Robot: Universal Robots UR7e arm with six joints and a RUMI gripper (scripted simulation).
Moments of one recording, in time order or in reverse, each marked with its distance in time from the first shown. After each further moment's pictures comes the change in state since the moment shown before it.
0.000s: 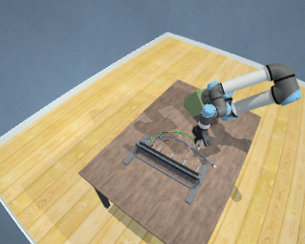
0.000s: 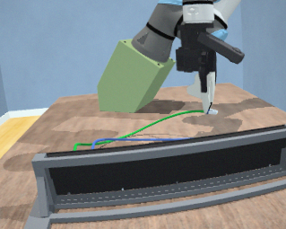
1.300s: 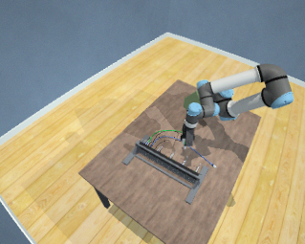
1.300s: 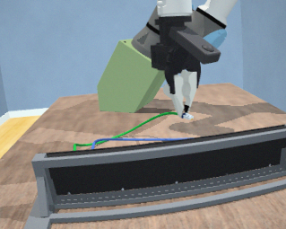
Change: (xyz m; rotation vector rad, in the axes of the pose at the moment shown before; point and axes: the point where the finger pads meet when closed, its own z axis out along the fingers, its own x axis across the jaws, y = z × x) arm 0.089 0.026 -0.015 -0.010 -0.006 0.423
